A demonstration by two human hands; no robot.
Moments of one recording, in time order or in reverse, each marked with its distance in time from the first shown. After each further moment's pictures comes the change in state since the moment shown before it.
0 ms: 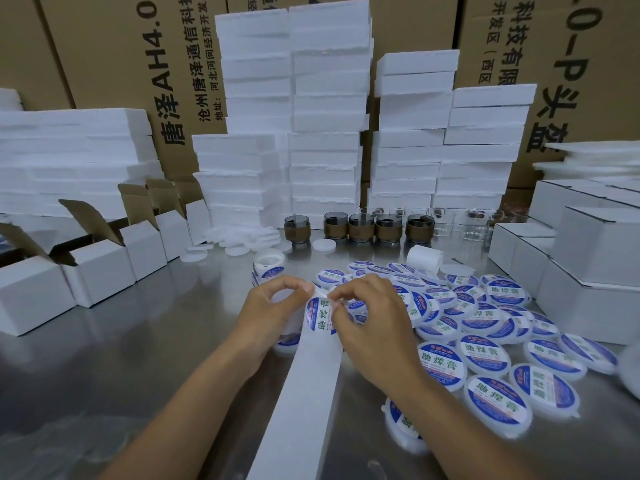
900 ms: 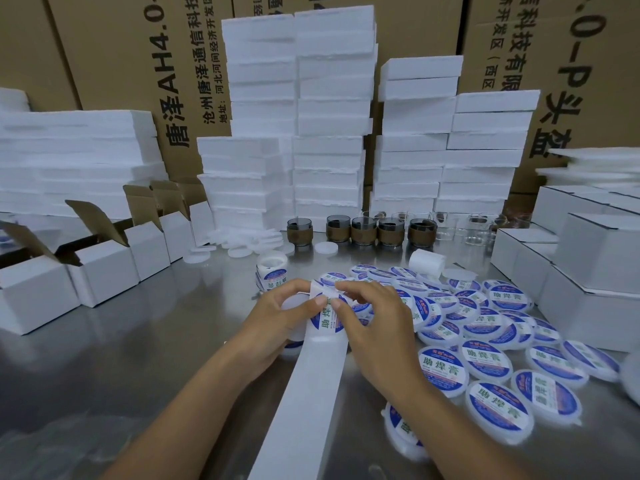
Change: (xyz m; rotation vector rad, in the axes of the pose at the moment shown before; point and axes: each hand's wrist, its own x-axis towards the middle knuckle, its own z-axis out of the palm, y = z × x) left_hand -0.013 0.011 0.000 -0.146 -0.221 -0.062; right_hand 0.001 0.004 0.004 0.020 0.027 0.084
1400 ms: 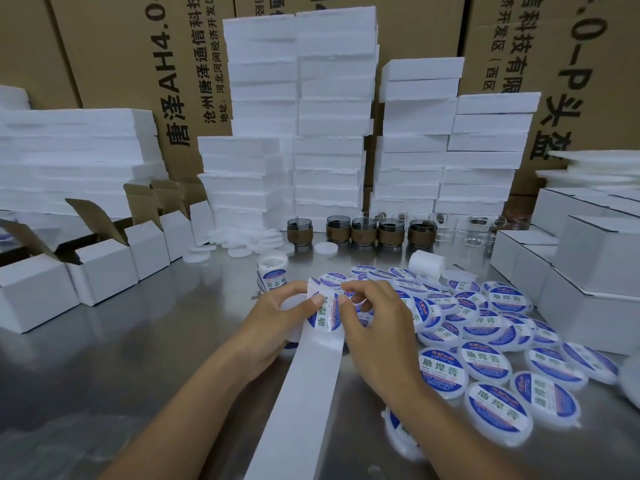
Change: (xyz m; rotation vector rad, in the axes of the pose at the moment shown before) left_hand -0.002 0.003 0.001 -0.011 -0.008 -0.052; right_hand -0.001 -0.003 0.000 0.030 0.060 0.010
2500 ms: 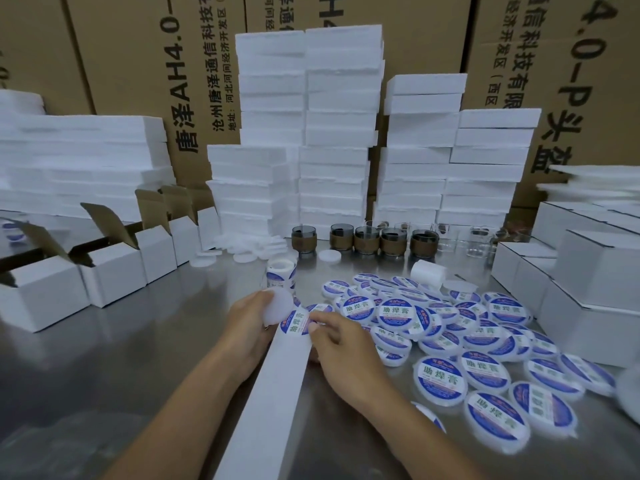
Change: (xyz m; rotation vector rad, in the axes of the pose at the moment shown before) left_hand 0.011 -0.004 -0.023 -0.334 0.393 -0.152; right_hand -0.011 -0.018 0.020 0.230 -0.440 0.341
